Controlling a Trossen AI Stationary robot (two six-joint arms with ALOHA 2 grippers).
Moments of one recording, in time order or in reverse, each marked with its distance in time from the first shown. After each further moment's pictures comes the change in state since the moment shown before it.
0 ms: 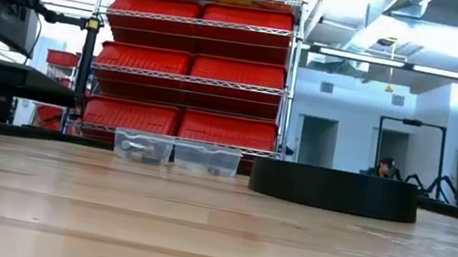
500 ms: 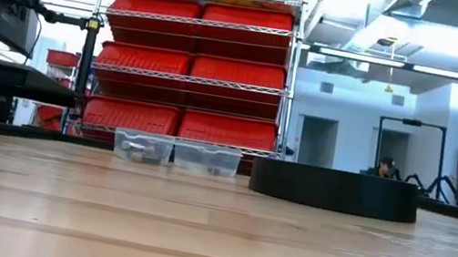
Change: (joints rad) left arm -0.066 -0.002 0.000 0.080 -0.106 -0.016; right arm -0.001 -0.223 -0.210 0.145 0.094 0.011
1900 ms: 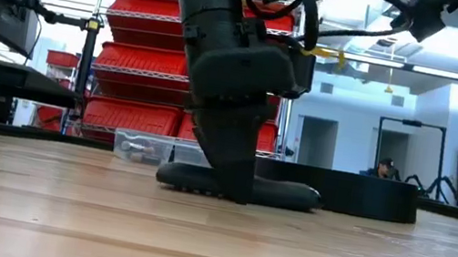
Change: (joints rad) left arm -0.219 0.487 -0.308 -0.035 -0.486 0.185; right arm 0.105 -0.009 -0.029 -0.563 0.067 0.584
